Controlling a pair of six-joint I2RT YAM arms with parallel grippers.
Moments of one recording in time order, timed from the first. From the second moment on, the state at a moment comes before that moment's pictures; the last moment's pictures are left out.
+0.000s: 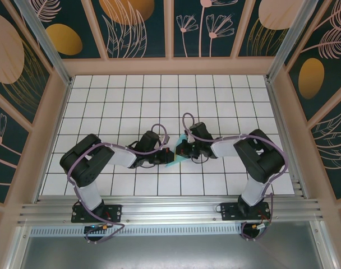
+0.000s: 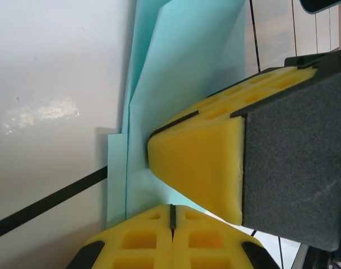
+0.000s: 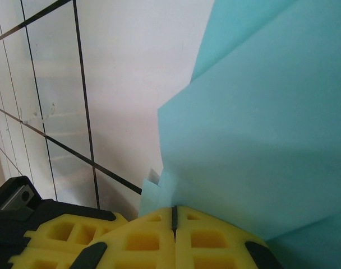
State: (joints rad) left arm -0.73 1.79 0.65 0.37 0.47 -0.79; right arm 0.62 1.75 0.71 0.14 -0.49 0.83
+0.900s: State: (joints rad) left arm -0.73 1.80 0.62 0.44 0.44 -0.77; right arm 0.31 1.88 0.86 0.05 -0.68 0.71
